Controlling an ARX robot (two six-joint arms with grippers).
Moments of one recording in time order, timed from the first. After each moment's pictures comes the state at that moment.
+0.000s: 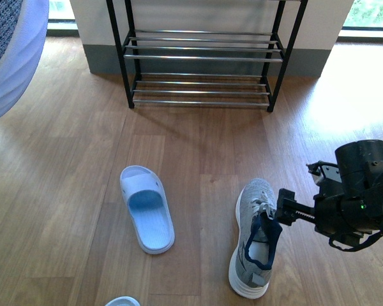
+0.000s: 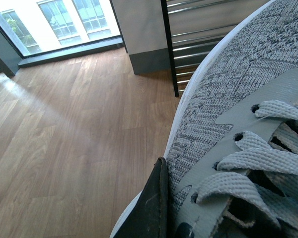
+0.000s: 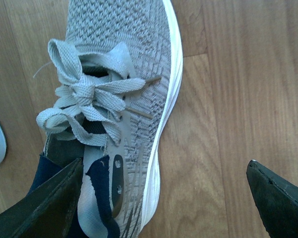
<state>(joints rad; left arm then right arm) -0.38 0.51 0.28 -0.04 -0.36 0.10 -0.08 2.61 1.09 0.40 -0.13 0.32</state>
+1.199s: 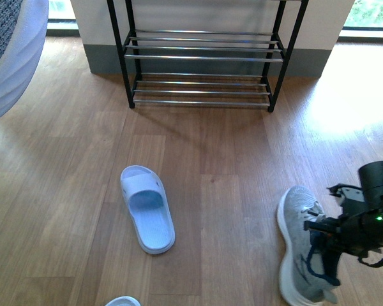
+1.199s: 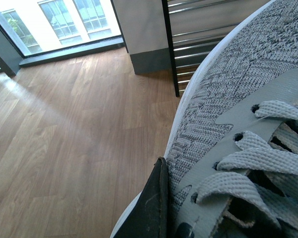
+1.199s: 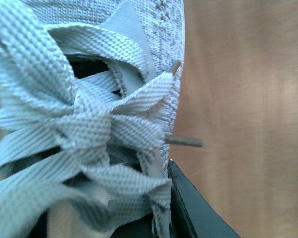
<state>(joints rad) -0.38 0.51 0.28 -0.04 -0.36 0.10 -0.26 2.73 1.21 0.30 -0.01 0.10</state>
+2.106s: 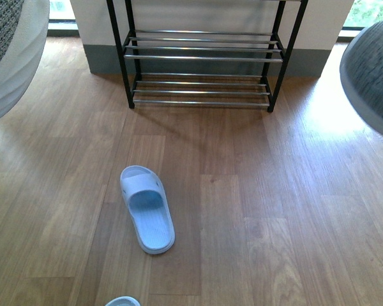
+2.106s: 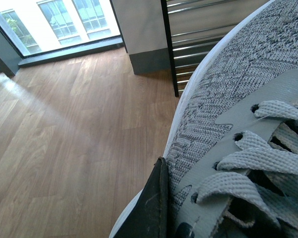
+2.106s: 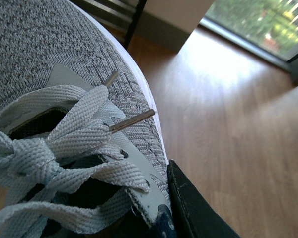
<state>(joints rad) -0.38 0.51 0.28 -0.04 -0.36 0.10 -0.05 0.78 0.24 0.31 0.25 -0.42</state>
